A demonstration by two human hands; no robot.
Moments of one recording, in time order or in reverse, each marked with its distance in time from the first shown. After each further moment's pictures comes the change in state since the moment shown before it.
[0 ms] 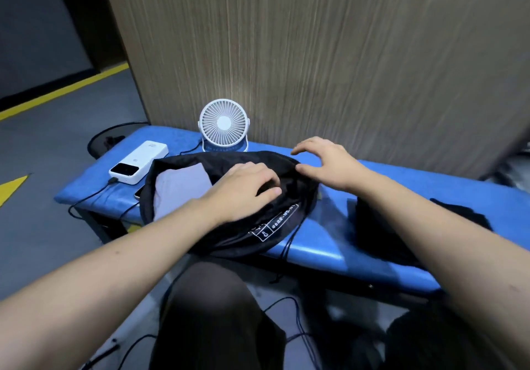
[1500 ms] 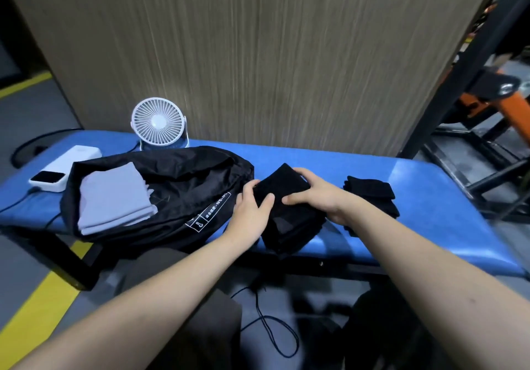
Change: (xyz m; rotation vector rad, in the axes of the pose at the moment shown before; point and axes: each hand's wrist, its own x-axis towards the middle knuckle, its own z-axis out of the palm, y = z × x) left_hand 0.025 0.152 0.095 -0.800 0.096 -0.604; right_hand -0.132 0.061 -0.010 0.899 -0.129 0.579
